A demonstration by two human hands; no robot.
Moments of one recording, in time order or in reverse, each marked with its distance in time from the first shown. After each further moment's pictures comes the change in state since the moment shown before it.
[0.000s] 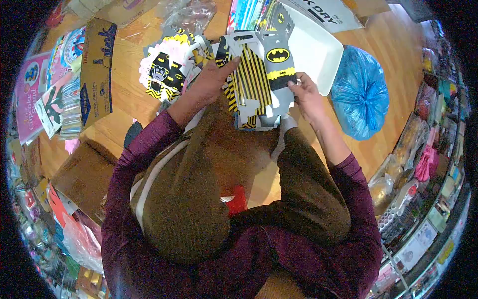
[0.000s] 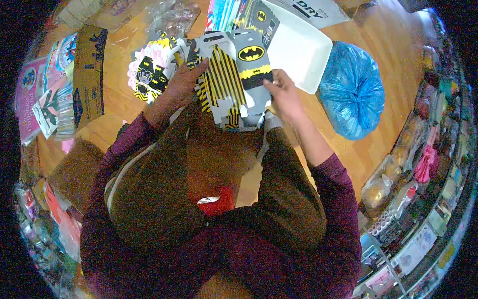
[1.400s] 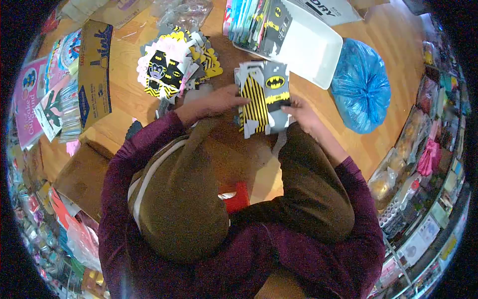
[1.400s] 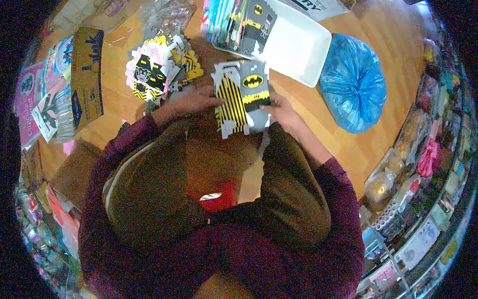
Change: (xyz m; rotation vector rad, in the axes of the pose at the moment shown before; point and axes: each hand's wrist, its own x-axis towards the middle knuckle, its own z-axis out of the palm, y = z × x) left_hand 0.013 -0.078 -0.012 0.448 -0.582 -0.039; right_hand -0.030 0.053 -0.027 -0.166 -0.151 0.286
